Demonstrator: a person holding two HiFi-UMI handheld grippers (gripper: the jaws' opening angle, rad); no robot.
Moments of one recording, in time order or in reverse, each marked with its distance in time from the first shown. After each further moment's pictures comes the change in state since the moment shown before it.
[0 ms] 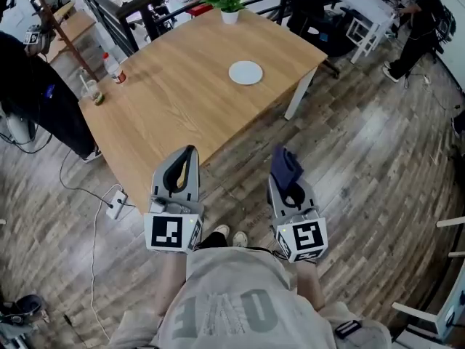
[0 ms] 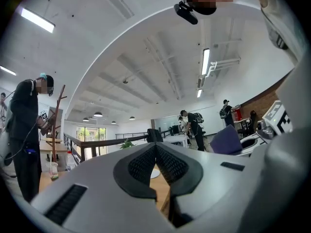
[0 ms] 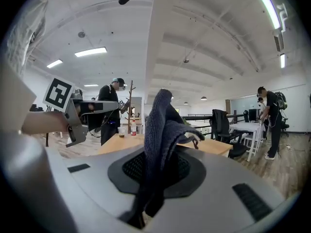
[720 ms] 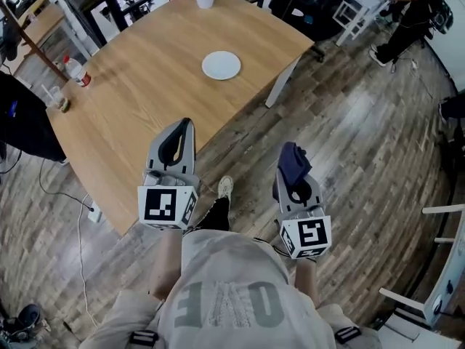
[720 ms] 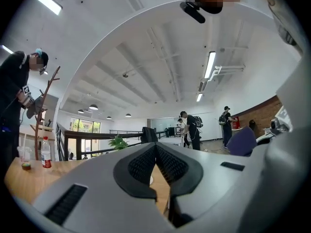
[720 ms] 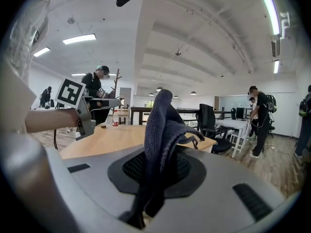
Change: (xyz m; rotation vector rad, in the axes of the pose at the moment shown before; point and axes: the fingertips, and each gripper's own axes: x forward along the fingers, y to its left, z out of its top) left arm 0.135 0.005 -0.049 -0.104 0.002 -0.053; right arm 0.038 -0.096 -0.030 -0.007 0.111 -0.128
